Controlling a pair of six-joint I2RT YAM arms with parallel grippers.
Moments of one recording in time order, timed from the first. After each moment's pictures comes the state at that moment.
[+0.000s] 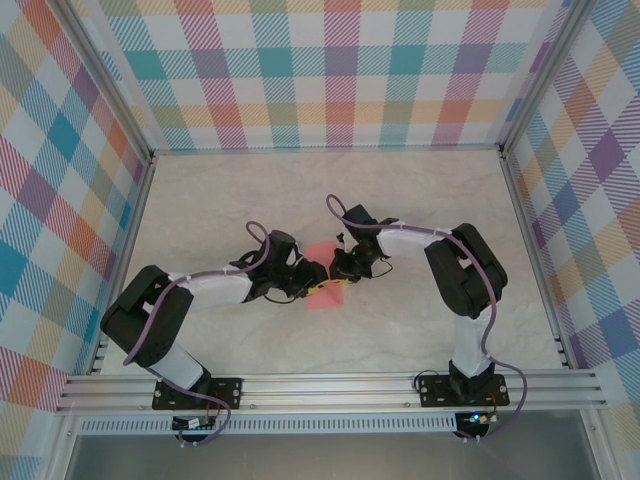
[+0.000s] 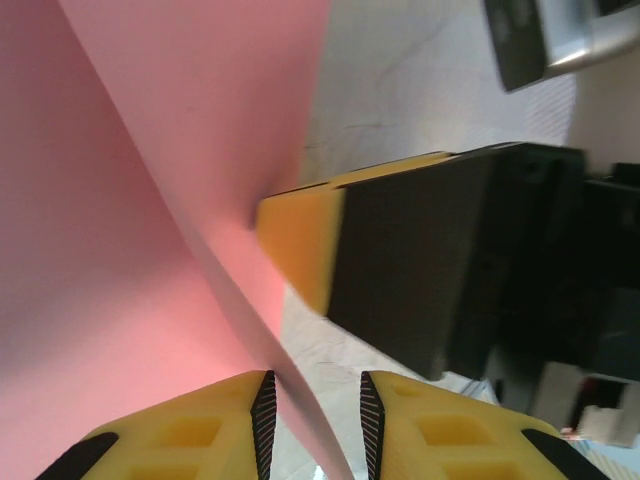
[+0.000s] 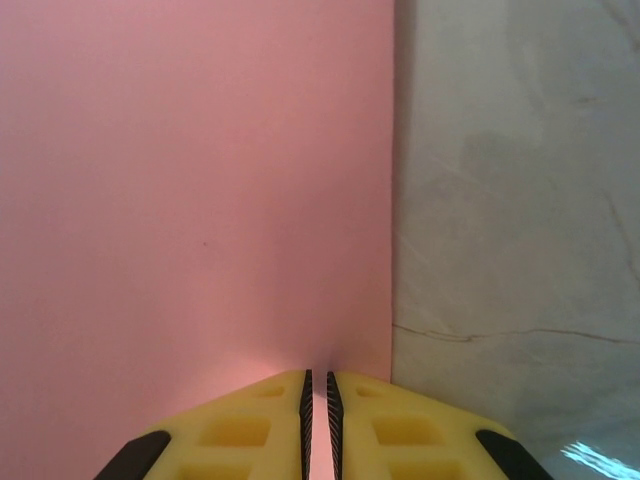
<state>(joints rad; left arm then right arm) -0.64 1.58 0.72 0.08 0.47 -1.15 0.61 1.95 1.19 -0.52 -0.49 0.60</state>
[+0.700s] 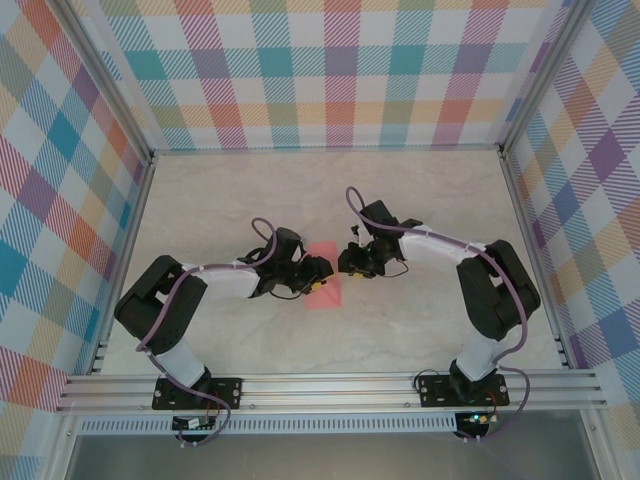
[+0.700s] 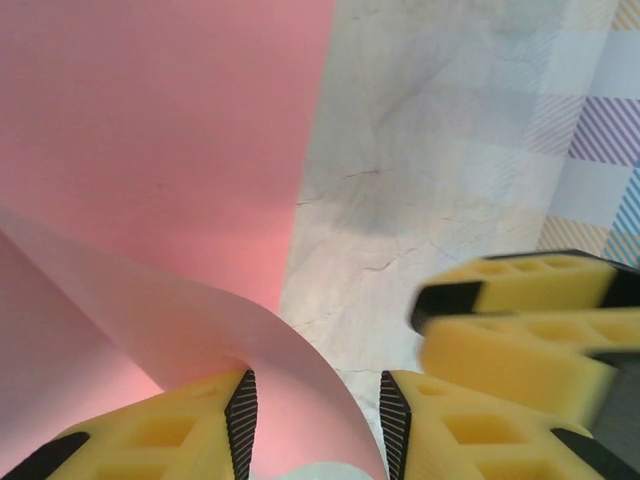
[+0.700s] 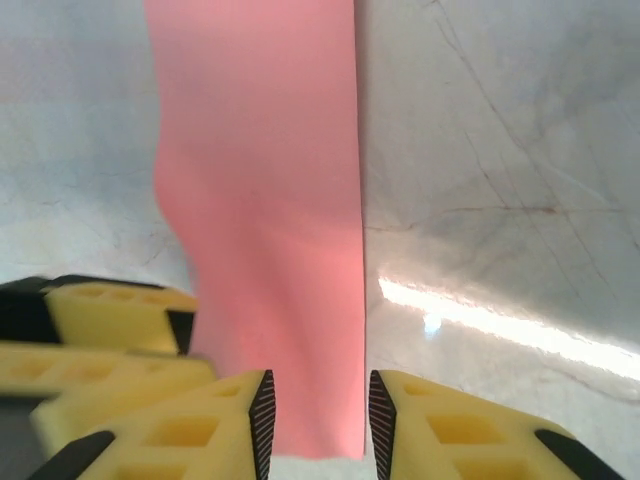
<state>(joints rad) -0.64 1.68 0.76 0.13 0.45 -1.15 0.57 1.71 1.05 -0.50 -0.45 0.61</state>
